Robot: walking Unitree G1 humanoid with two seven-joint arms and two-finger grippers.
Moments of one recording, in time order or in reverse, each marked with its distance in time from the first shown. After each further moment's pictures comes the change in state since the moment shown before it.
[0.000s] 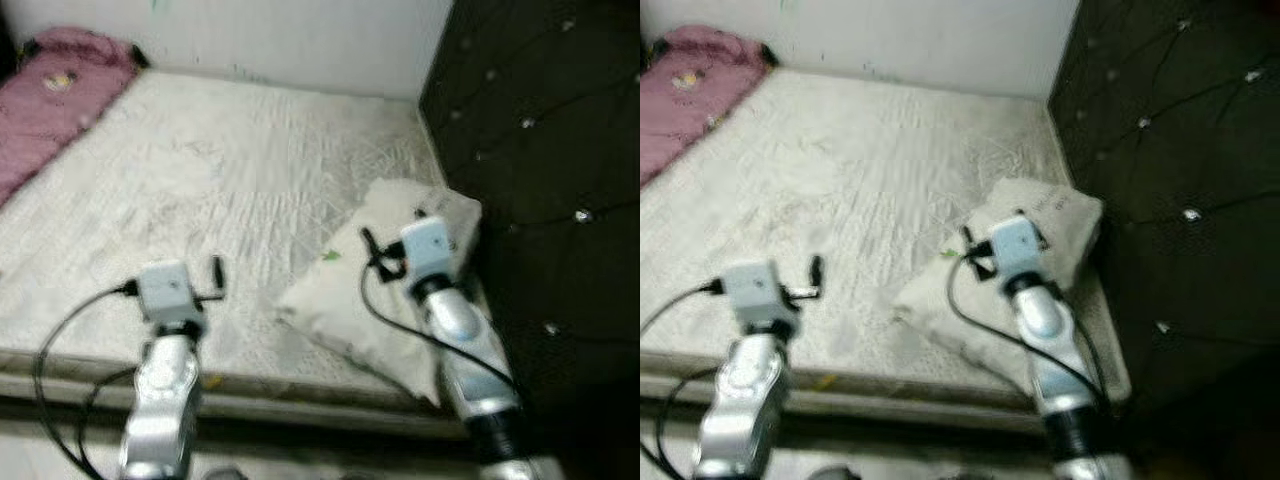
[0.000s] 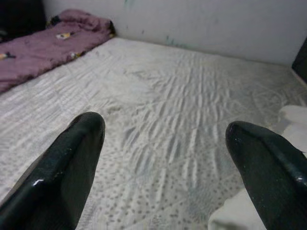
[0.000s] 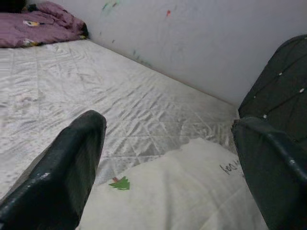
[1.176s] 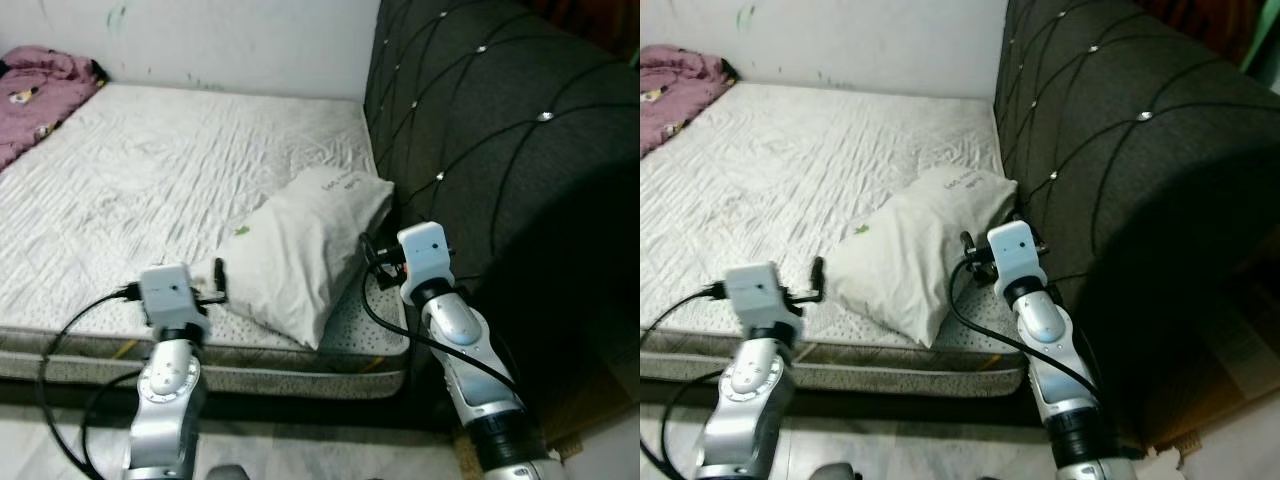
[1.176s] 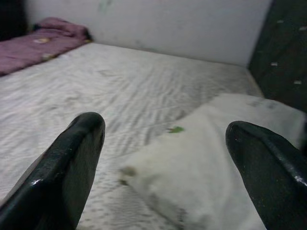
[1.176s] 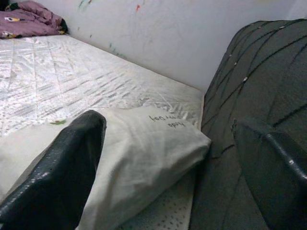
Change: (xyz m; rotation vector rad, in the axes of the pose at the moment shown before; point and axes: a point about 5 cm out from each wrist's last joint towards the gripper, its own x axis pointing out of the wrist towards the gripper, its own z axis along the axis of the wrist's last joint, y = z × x) left arm -0.004 0.000 -0.003 -0.023 0.002 0.012; right arm -0.004 -0.003 -0.008 -0.002 0.027 -0.004
